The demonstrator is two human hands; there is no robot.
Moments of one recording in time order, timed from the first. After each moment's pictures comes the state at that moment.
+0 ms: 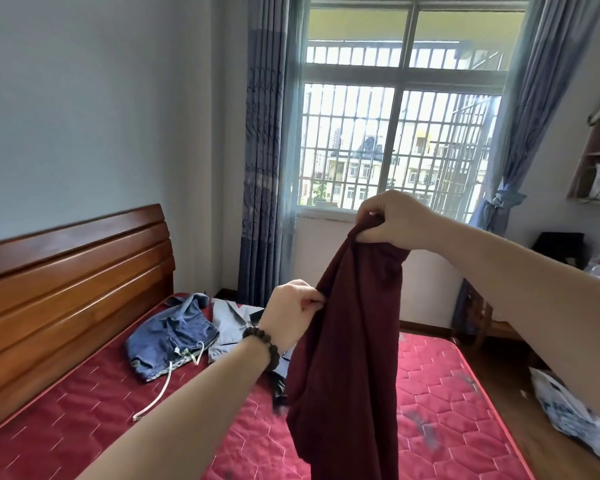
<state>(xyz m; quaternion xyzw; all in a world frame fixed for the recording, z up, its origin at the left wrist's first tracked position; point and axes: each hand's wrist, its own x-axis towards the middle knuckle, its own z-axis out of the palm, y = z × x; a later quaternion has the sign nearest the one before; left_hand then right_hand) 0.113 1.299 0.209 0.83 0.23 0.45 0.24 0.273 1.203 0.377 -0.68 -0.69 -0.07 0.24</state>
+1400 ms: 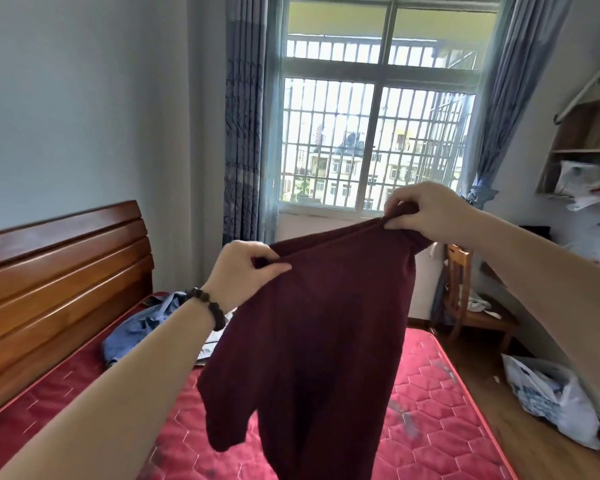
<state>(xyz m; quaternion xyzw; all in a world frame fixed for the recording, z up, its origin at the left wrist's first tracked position) 0.080 1.316 0.258 0.81 0.21 0.49 0.24 0.332 1.159 0.382 -0.69 -0.66 -0.12 0.28</state>
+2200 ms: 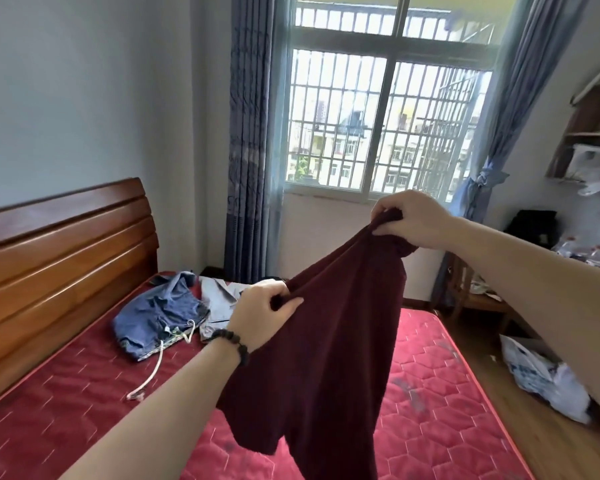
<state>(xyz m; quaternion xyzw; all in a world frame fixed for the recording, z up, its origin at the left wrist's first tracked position) 0.055 1.344 0.159 0.83 0.22 0.46 0.21 0.281 1.221 0.342 -0.71 -0.66 -0.07 0.23</state>
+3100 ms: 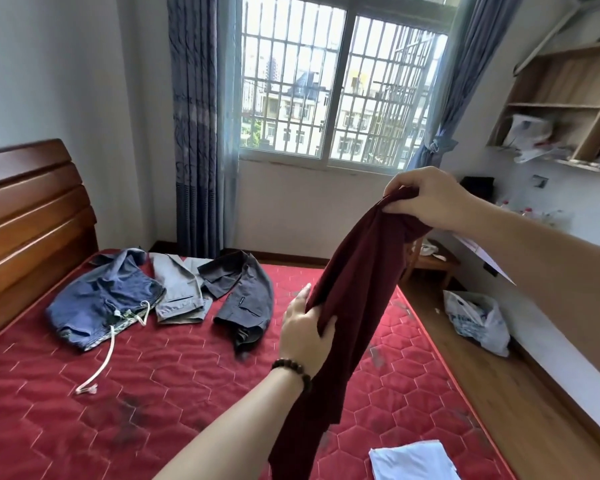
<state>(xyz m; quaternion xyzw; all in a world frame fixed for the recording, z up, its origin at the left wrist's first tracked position) 0.161 1.292 0.062 0.82 0.26 0.42 0.29 0.306 1.199 0.330 -0.78 -0.56 -0.08 0.27</state>
